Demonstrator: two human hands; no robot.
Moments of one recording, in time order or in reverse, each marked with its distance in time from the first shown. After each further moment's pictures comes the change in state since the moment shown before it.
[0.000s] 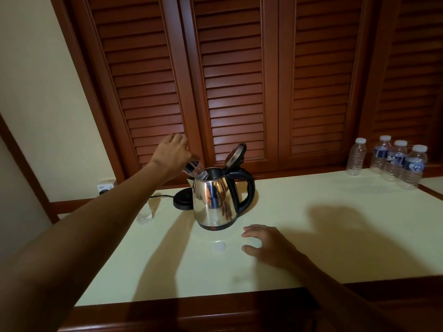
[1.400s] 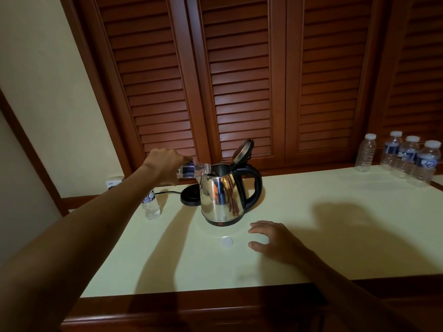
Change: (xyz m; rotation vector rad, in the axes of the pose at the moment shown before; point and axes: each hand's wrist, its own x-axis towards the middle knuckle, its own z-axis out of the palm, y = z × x) left_hand -0.030 -0.012 0.003 -0.175 -0.253 -0.074; right_hand -0.001 0.000 0.002 -0.017 -0.004 -0.013
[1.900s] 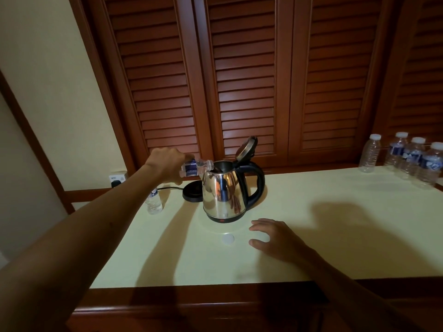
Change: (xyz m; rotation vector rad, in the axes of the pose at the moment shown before) left_hand -0.003 0.001 0.011 -0.079 0.026 -0.033; right_hand 0.000 -0.002 -0.002 -0.031 -0.009 -0.017
